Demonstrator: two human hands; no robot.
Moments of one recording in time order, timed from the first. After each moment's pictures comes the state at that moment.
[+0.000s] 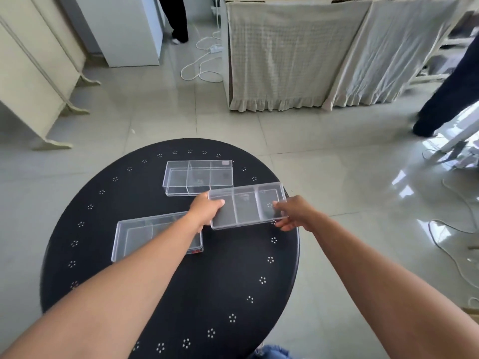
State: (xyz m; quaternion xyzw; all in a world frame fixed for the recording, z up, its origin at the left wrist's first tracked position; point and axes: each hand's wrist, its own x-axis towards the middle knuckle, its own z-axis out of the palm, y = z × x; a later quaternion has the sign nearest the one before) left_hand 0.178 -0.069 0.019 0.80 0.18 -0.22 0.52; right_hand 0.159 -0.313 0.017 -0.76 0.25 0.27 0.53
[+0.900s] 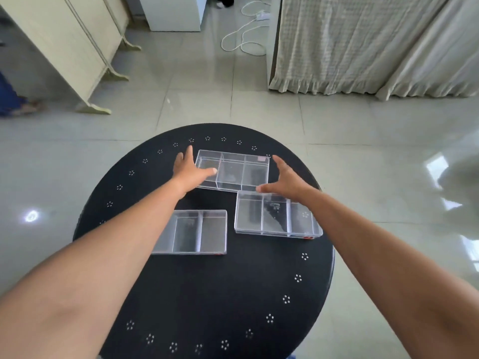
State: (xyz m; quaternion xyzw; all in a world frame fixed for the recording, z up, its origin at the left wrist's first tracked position) left_hand 0.262 0.036 0.024 0.89 0.21 -0.15 0.37; right_hand 0.269 -0.228 0.011 -0.88 0.01 0.26 0.39
